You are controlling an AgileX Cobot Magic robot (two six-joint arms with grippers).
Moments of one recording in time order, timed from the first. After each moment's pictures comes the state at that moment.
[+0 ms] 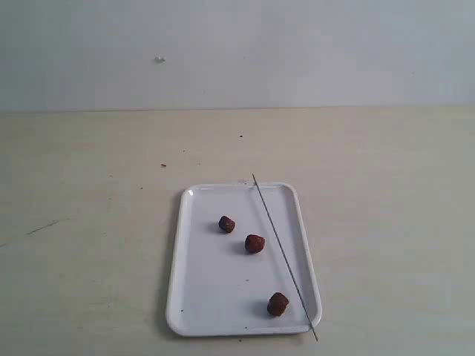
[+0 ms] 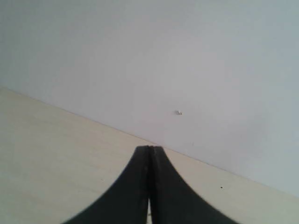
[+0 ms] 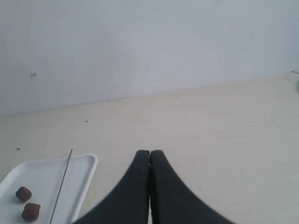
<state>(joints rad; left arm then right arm) -0.04 0.07 0.00 -0.14 -0.03 -0.25 -0.08 0.11 0.00 0.47 0.14 -0.26</state>
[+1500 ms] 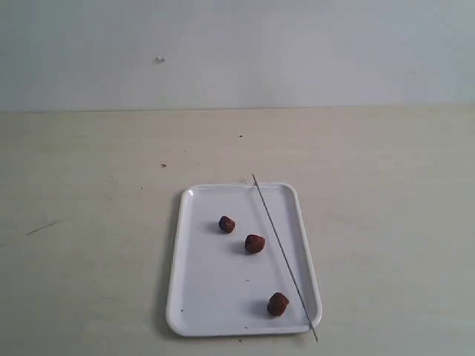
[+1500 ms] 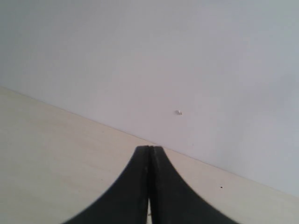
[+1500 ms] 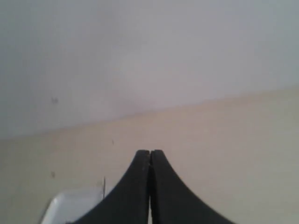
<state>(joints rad) -0.04 0.07 0.00 -0.14 -0.03 -0.25 -0.08 0.68 -0.59 0.37 0.35 -0.06</state>
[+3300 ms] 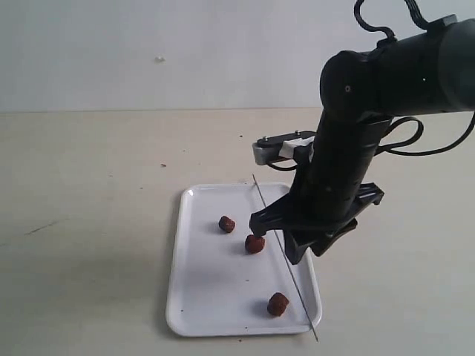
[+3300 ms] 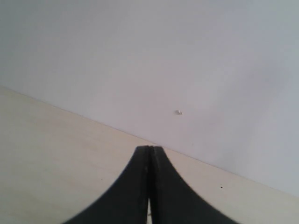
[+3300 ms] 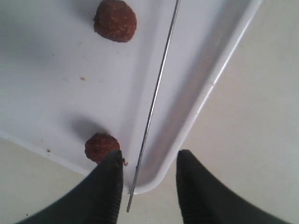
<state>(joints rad) -0.04 0.07 0.00 -0.14 -0.03 -0.25 0.40 1.85 -1.19 0.17 0.95 0.05</state>
